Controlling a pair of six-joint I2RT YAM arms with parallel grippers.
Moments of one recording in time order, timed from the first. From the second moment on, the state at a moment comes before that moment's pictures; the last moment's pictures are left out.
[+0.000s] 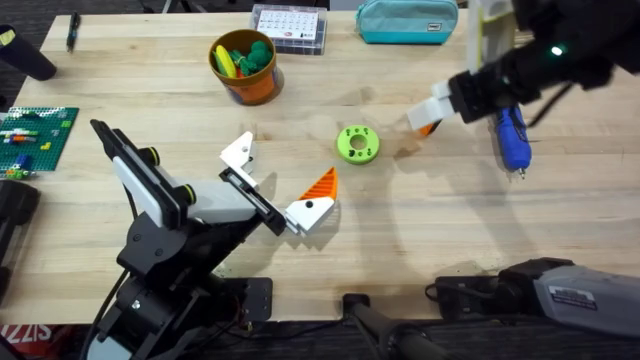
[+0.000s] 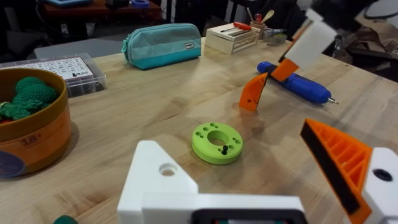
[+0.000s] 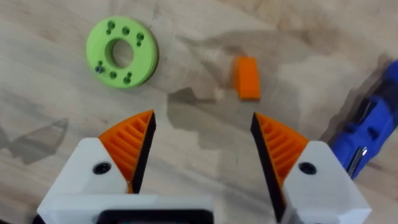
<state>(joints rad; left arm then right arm) -0.50 0.00 0.00 -0.07 0.25 -0.12 0.23 1.36 1.15 -0.98 -0.10 -0.13</state>
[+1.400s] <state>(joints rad) -0.50 0.00 0.01 -0.06 0.24 -0.12 0.11 1.68 1.29 -1.02 -0.09 -0.30</state>
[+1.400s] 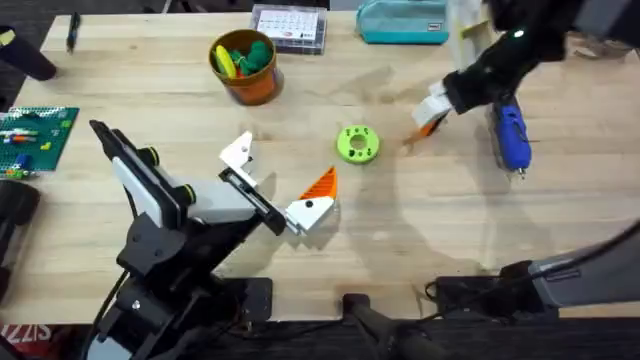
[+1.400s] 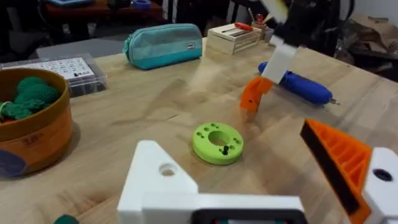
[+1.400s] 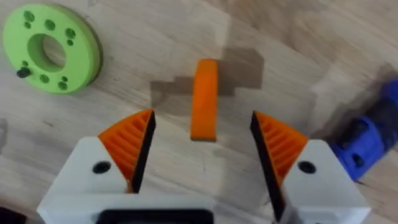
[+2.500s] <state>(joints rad) -0.50 0.00 0.01 -0.06 0.24 -0.12 0.13 1.73 1.29 -0.99 -0.08 -0.31</state>
